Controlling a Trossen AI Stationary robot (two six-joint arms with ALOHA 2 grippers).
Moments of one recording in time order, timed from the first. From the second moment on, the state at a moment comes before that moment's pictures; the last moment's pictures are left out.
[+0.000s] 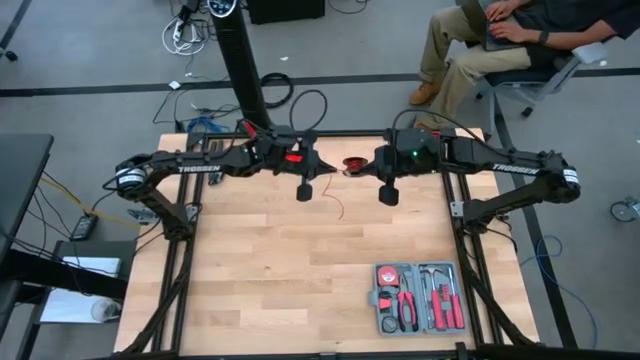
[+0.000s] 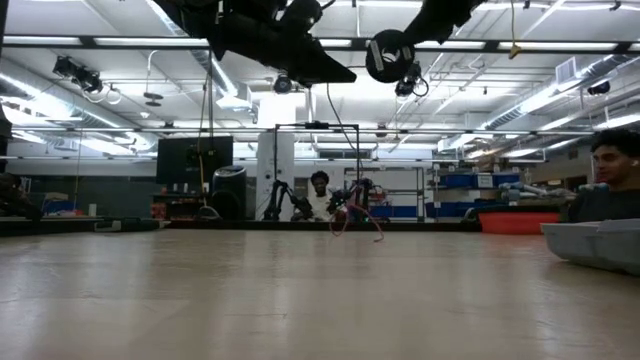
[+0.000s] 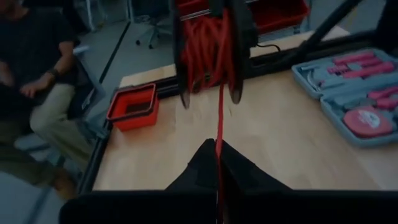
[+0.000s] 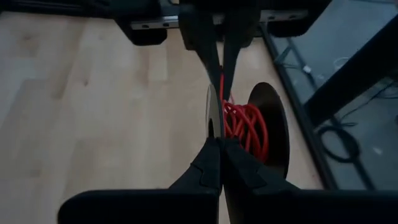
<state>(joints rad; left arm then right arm) 0.33 1.56 1.13 0.09 0.28 0.35 -0.16 1.18 1.20 -0.61 0.07 -0.17</state>
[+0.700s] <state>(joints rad) 0.29 1.55 1.16 0.05 0.19 0.44 -0.23 1.19 1.11 -0.54 -0.08 -0.15</state>
